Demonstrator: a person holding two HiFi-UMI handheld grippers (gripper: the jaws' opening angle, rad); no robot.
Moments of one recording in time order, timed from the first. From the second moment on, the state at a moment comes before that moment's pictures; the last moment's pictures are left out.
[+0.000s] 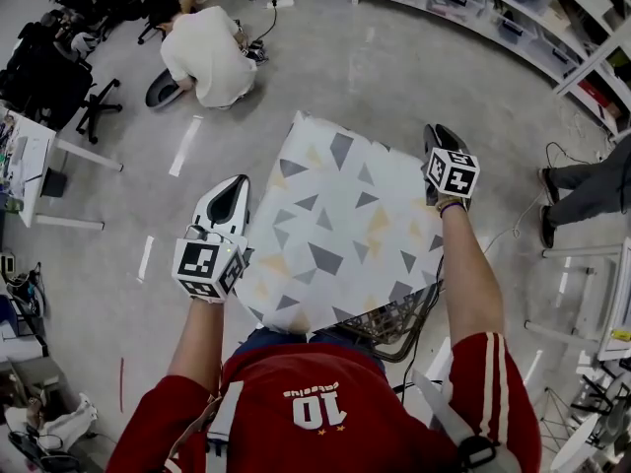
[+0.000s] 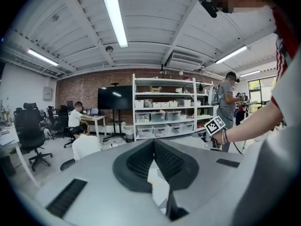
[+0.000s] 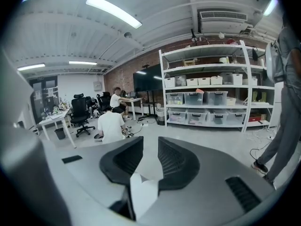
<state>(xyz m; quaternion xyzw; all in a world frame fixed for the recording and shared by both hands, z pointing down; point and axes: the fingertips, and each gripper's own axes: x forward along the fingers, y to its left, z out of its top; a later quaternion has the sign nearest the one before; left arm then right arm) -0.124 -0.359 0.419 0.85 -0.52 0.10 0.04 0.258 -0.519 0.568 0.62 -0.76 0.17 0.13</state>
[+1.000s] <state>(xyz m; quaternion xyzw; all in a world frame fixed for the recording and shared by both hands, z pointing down) -0.085 -0.298 0.362 0.88 -0.48 0.06 0.01 0.223 -0.381 0.435 0.60 -0.79 0.07 0.06</state>
